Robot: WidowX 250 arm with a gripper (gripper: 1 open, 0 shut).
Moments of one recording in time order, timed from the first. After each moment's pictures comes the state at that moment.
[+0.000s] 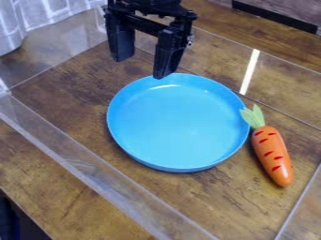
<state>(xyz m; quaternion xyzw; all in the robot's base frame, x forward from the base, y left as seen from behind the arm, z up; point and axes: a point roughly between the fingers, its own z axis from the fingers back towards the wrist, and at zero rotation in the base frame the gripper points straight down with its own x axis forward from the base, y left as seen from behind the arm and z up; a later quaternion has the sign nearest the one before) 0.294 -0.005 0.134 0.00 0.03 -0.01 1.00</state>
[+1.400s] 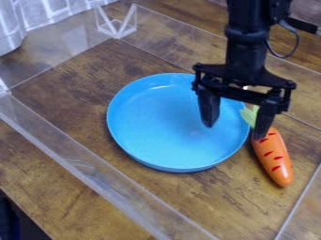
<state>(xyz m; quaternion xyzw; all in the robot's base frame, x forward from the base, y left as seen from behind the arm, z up) 0.341 -0.101 0.070 -0.06 0.00 0.06 1.00</state>
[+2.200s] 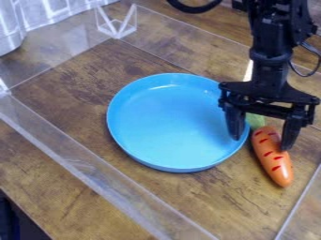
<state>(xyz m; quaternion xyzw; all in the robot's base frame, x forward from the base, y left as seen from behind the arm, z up) 0.365 -0.127 0.053 -0.08 -0.04 0.07 0.99</state>
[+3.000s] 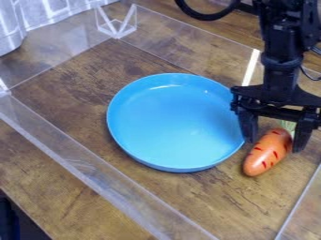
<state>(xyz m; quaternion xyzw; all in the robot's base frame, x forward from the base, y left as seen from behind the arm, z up) 0.379 -0.137 0.046 -0.09 -0.04 0.07 0.99</state>
